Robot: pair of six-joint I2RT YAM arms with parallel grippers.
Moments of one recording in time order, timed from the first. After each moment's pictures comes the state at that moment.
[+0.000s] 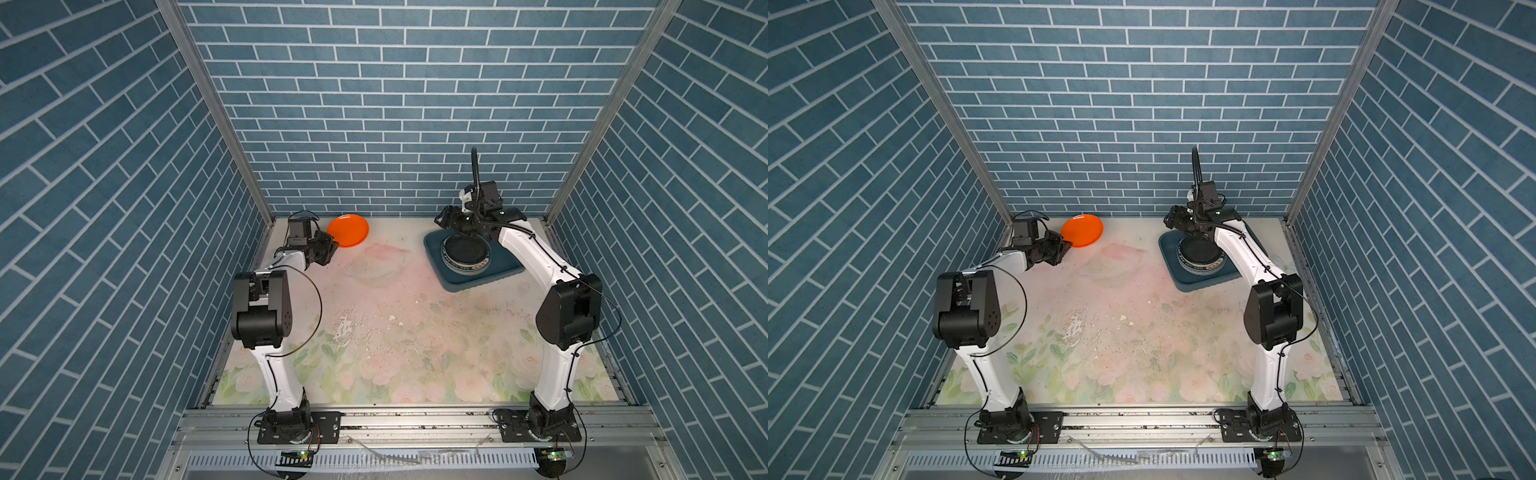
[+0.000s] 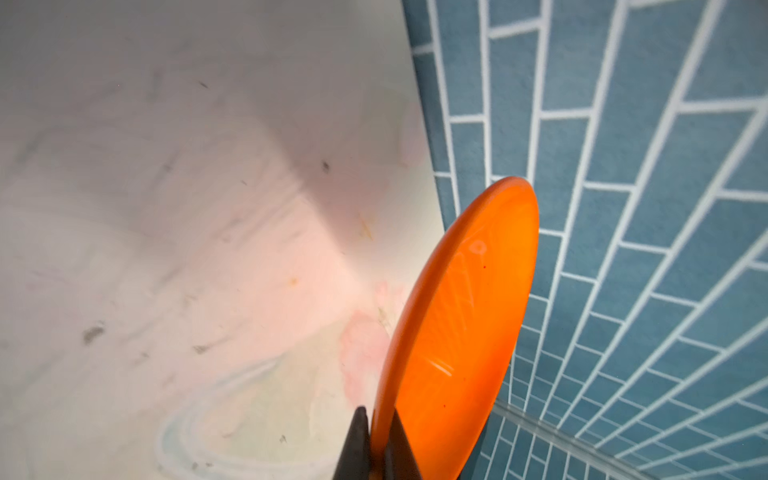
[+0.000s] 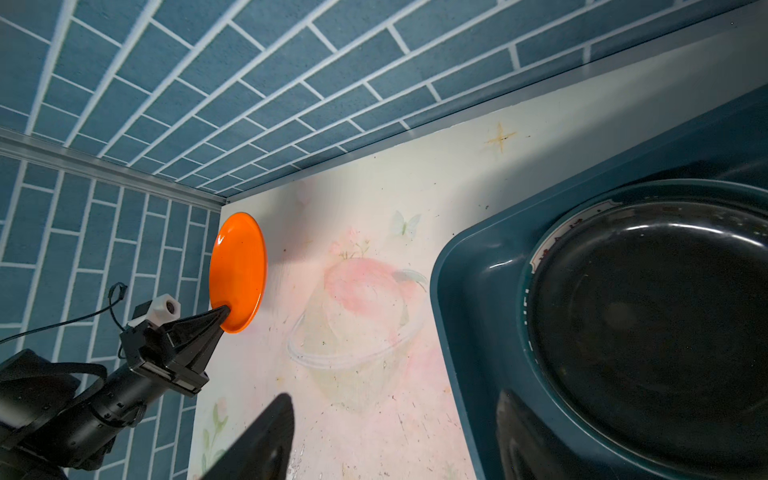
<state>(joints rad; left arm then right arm) 0.03 1.92 1.33 -0.08 0.46 -1.16 0.40 1.97 1.88 -0.63 -0.30 0.58</state>
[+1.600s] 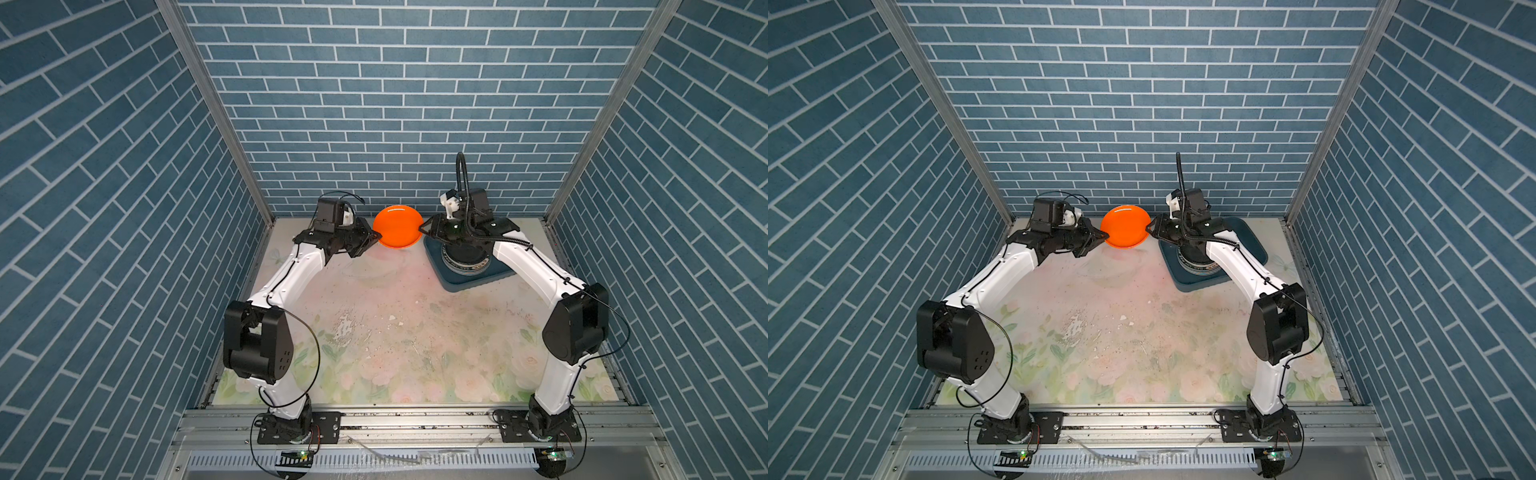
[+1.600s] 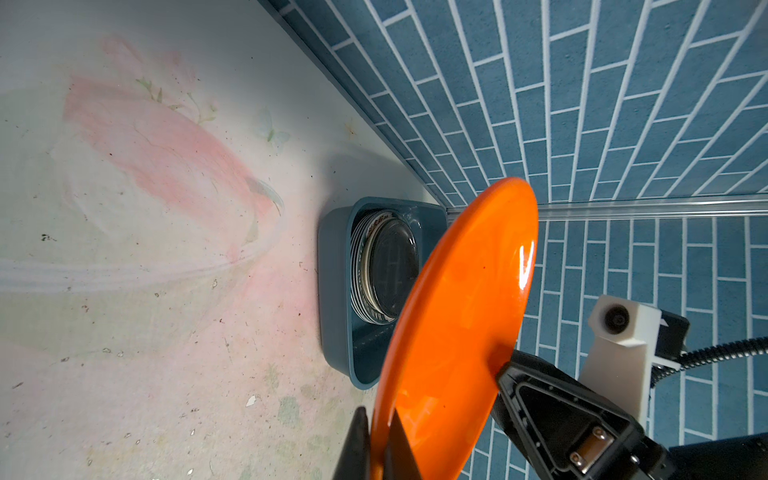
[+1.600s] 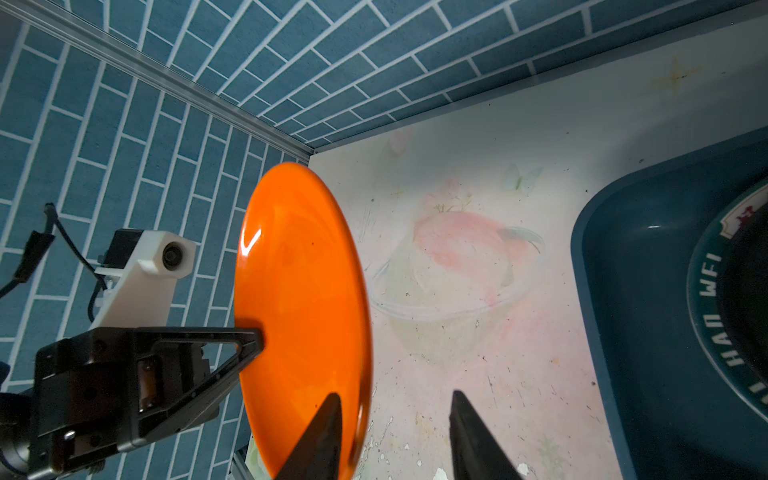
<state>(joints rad) -0.24 1.69 1.47 -0.41 0.57 -0.97 0.51 1.86 1.74 -0.50 -0.41 0.63</state>
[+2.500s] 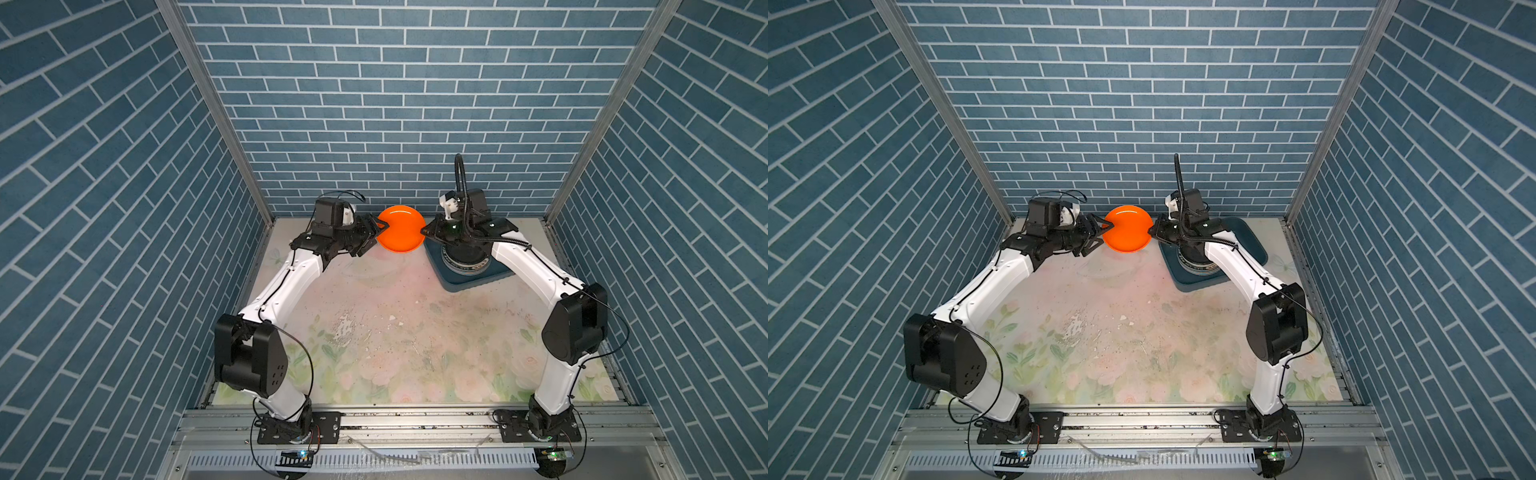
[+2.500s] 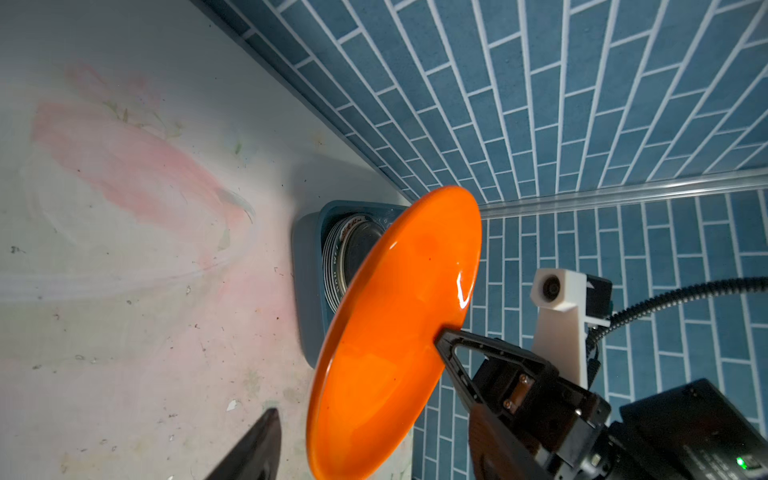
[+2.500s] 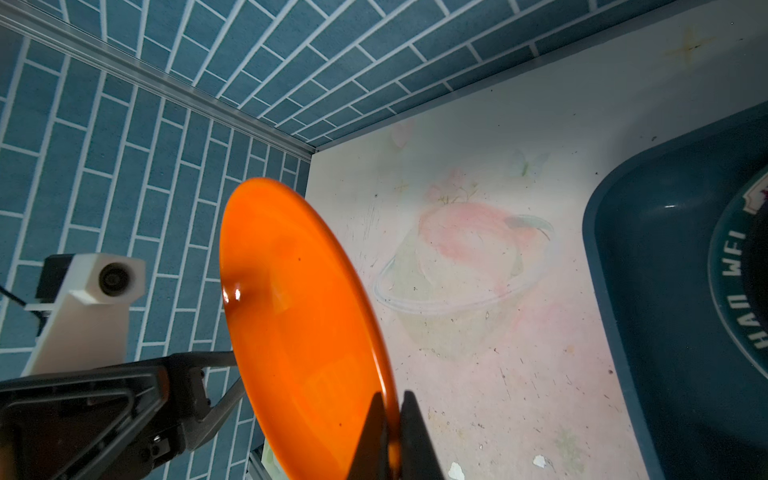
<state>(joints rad) -0.26 1.59 1.42 -0.36 0.53 -0.97 0.52 1.86 1.74 -0.51 -0.41 0.67</state>
